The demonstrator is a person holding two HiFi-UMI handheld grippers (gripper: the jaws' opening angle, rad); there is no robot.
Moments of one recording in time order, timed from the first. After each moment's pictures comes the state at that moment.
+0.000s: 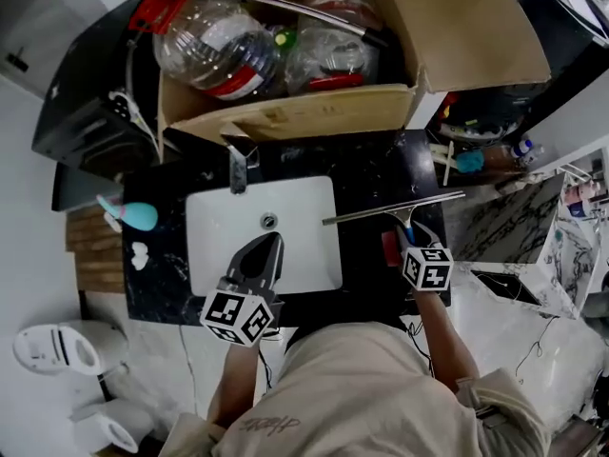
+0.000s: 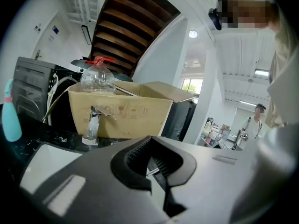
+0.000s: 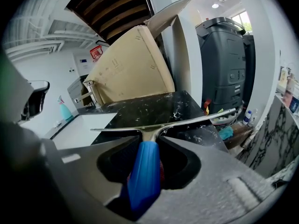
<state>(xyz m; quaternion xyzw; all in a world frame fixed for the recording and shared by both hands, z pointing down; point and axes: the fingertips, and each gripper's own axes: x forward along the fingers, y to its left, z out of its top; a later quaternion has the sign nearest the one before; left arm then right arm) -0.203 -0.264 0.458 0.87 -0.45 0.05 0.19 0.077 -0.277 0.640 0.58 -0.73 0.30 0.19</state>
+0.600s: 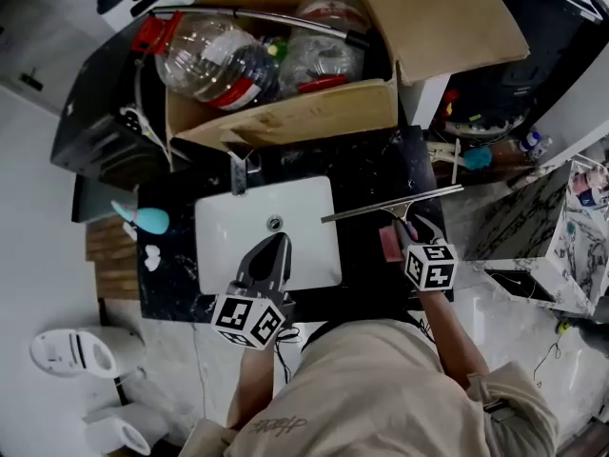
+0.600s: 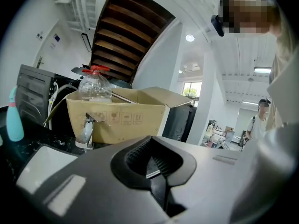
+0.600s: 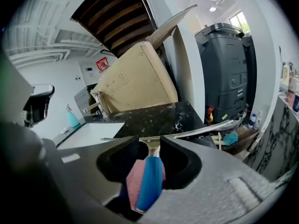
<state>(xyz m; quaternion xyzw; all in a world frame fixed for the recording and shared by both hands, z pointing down) -0.170 -0.246 0.431 0.87 -0.47 0.03 0.16 0.079 -0.273 0.605 0.57 -0.76 0.28 0.14</state>
